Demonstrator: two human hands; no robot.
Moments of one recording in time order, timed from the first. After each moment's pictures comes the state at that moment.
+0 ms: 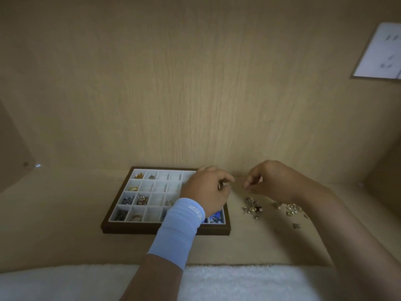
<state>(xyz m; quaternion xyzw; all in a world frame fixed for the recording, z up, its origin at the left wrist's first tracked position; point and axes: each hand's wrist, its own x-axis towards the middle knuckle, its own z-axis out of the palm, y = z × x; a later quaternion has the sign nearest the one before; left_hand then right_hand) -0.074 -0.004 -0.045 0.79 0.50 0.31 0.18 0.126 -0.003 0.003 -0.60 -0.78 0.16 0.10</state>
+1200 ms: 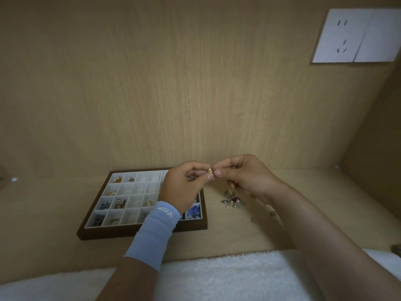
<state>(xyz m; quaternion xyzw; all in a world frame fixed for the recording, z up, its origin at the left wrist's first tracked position) -0.058 -0.017 -0.044 0.66 0.46 0.48 0.35 0.125 -0.020 -0.018 -0.52 -0.59 0.47 0.41</state>
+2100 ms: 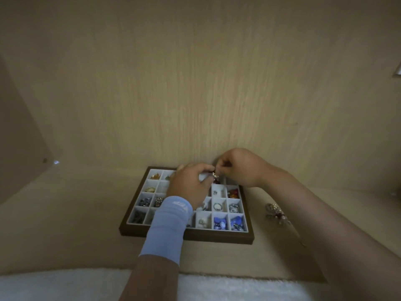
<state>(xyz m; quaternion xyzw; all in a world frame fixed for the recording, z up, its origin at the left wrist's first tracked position) -0.132 0.018 -0.053 0.70 0.59 0.35 0.19 0.034 0.063 -0.008 -0.53 -0.83 0.15 0.13</state>
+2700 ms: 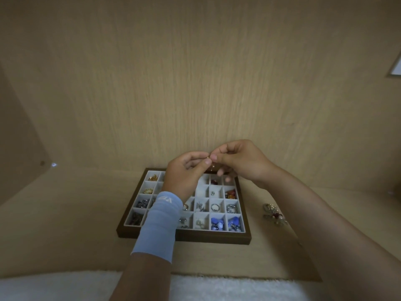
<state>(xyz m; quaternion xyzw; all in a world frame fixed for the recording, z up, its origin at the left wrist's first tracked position) -0.133 0.015 -0.034 0.54 0.49 0.55 0.40 0.032 0.045 0.005 -0.47 -0.65 0.47 0.37</state>
